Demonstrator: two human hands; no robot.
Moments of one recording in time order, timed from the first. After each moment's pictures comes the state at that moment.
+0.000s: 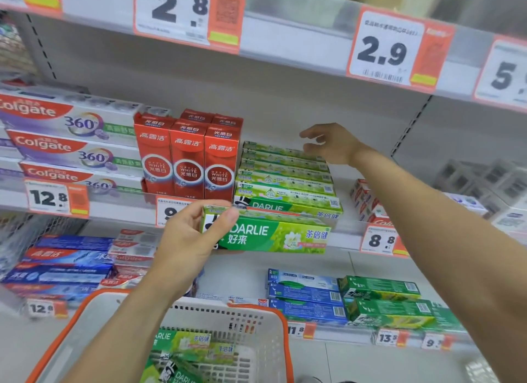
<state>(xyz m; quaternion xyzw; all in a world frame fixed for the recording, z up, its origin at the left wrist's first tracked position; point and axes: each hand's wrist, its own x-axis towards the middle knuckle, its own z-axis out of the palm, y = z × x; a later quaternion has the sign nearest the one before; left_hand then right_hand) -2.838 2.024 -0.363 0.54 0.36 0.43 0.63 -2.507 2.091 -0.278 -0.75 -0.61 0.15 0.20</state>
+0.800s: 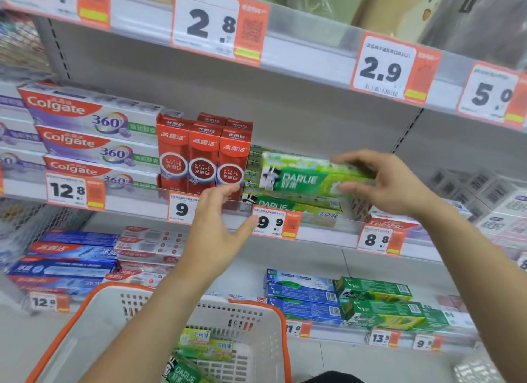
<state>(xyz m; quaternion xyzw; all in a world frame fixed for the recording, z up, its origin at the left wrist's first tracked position) -2.829 2.023 -0.375 0.72 0.39 0.44 0.36 -2.542 1.950 -0.250 -0.67 -0.68 0.11 0.28</state>
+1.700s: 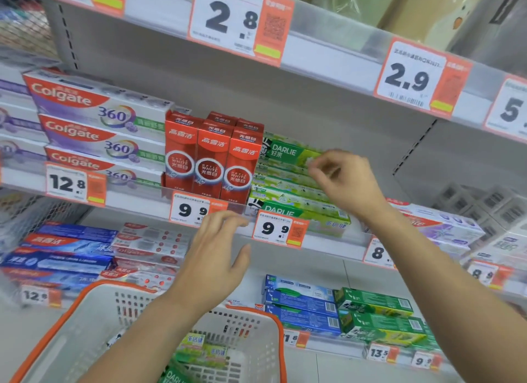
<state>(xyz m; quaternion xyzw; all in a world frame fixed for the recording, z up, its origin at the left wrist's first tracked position) -2.845 2.017 -0.405 0.83 0.36 0.34 0.25 -2.586 2.015 -0.286 -0.68 -0.65 -0.03 0.33</state>
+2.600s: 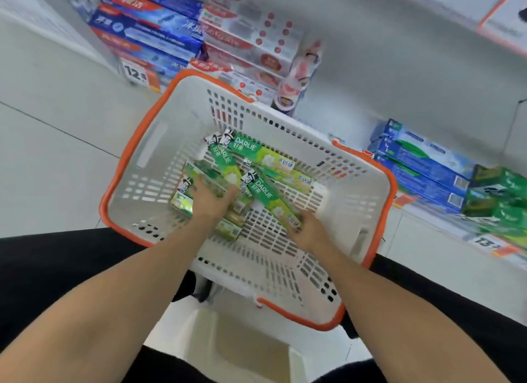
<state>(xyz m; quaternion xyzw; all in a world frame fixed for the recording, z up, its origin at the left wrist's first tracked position) -2.981 1.937 -0.723 0.37 0.79 0.07 0.48 -2.740 1.861 -0.765 -0.76 -0.41 0.51 -0.05</state>
